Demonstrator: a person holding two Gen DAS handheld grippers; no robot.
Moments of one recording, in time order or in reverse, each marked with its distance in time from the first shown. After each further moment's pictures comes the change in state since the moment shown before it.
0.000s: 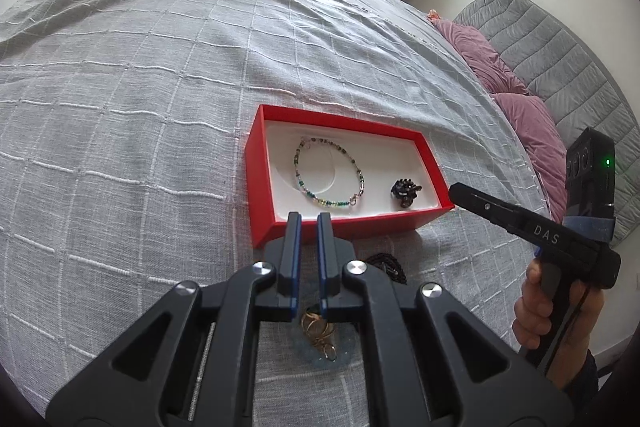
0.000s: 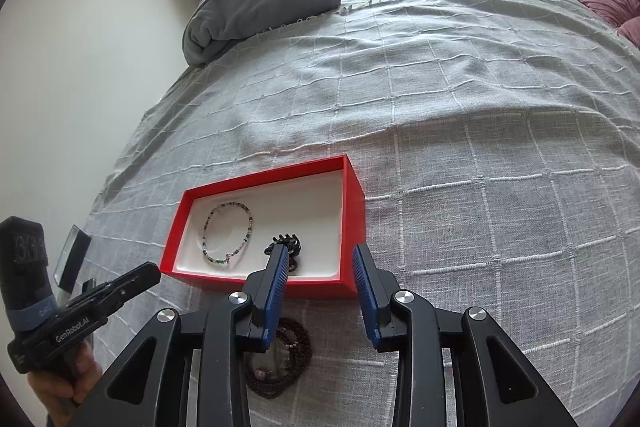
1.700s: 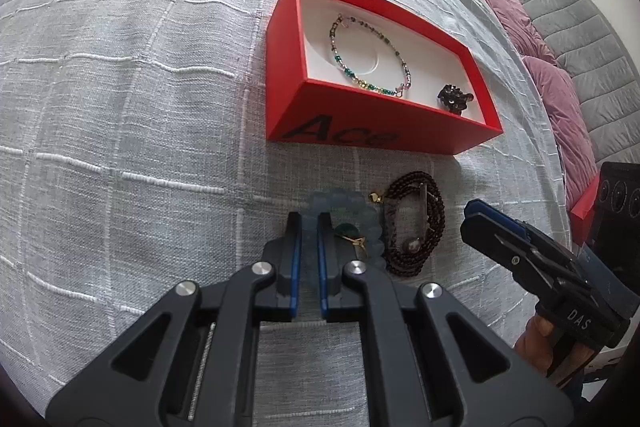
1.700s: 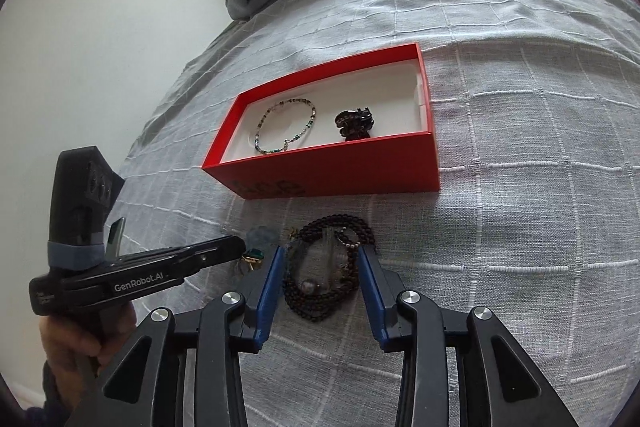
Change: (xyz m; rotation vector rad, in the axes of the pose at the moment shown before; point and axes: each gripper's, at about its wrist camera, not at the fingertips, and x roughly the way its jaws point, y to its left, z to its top) left arm 0.035 0.009 -0.042 -0.086 0.238 0.050; right arm 0.010 0.025 -0.066 -0.075 0.116 0.147
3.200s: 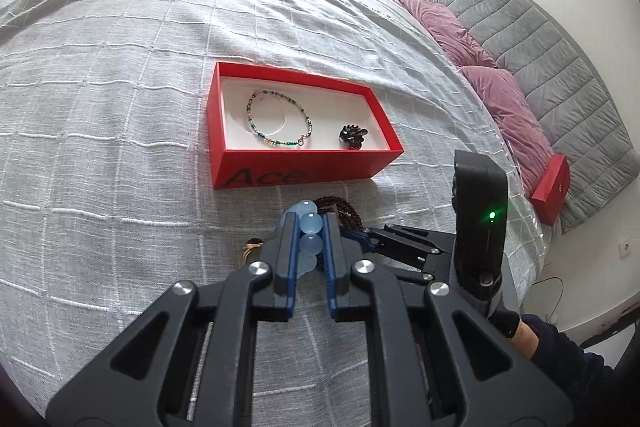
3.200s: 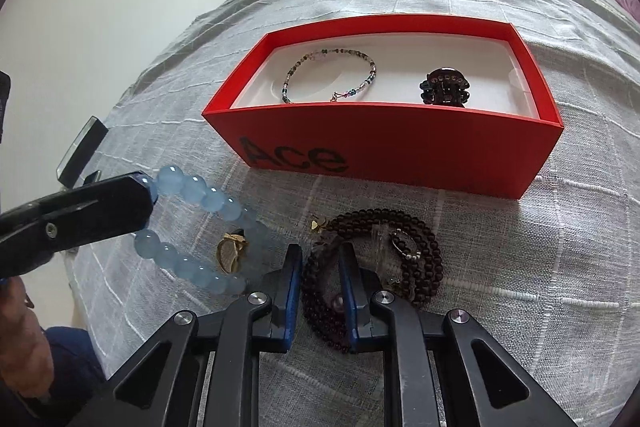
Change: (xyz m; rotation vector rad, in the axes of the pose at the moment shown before) left arm -0.064 -0.027 -0.005 0.149 -0.174 -0.146; right arm 0.060 0.039 -0.005 -0.161 0.064 -0.079
